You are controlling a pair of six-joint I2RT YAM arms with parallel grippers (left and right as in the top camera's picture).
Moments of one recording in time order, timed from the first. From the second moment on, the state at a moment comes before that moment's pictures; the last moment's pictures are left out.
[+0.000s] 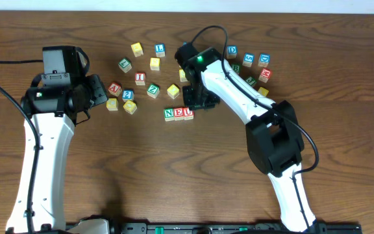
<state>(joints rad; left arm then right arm) 0.07 1.40 1.28 -0.91 0.02 -0.30 0.59 2.32 1.98 -1.20 -0.06 0.46</state>
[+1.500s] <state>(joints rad) 0.04 1.40 1.28 -0.91 0.02 -0.29 0.46 2.31 2.41 -1.40 -0.14 0.29</state>
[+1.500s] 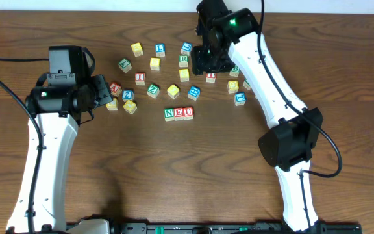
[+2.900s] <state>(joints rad) 0.06 1.49 1.44 -1.05 -0.07 -0.27 0.49 2.50 2.45 -0.94 -0.07 0.34</state>
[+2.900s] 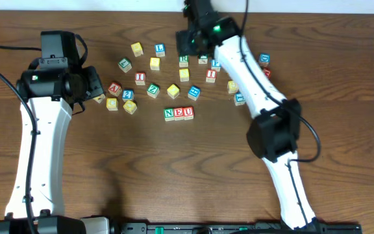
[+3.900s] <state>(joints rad) 0.06 1.49 1.44 -1.07 -0.08 -0.27 0.50 2.68 2.45 -0.78 0.02 0.39</state>
